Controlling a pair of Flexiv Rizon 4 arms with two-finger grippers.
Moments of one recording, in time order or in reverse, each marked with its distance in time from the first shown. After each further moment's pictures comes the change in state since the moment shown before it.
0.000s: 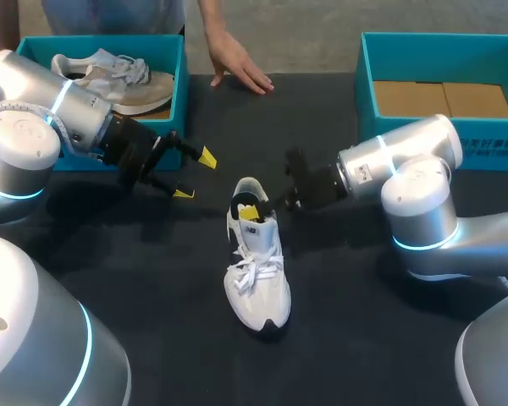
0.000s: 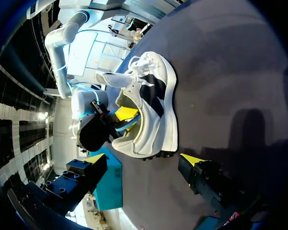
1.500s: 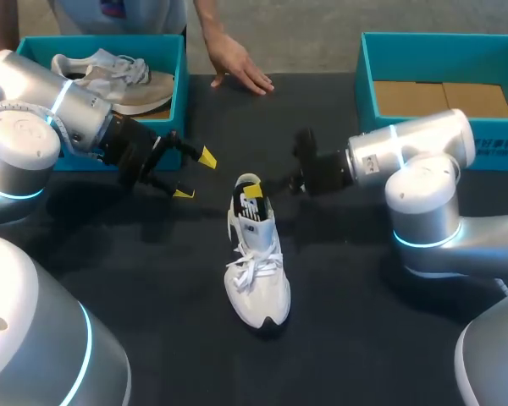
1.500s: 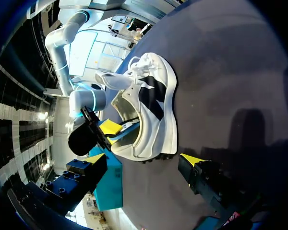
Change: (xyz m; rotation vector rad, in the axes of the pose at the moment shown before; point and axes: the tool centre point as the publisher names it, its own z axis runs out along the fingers) left arm 0.000 0.000 0.000 0.000 0.000 0.000; right arm -0.009 0.034 -0.019 -0.096 -0.067 -0.062
